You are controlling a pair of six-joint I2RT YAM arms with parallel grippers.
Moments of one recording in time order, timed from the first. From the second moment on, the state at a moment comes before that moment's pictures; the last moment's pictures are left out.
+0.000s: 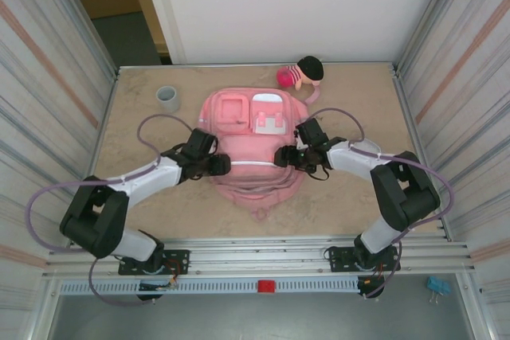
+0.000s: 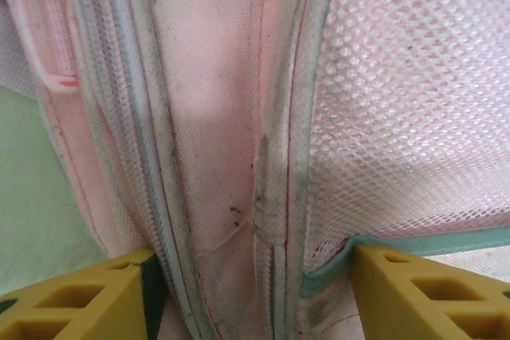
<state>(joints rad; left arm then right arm) -0.54 1.45 0.78 -0.32 0.00 -0.50 0.49 1.60 0.86 -0.31 -0.21 0.62</state>
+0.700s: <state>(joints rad) -0.45 0.78 0.63 0.01 -0.49 0.10 0.15 0.83 0.83 -0.33 0.10 0.23</state>
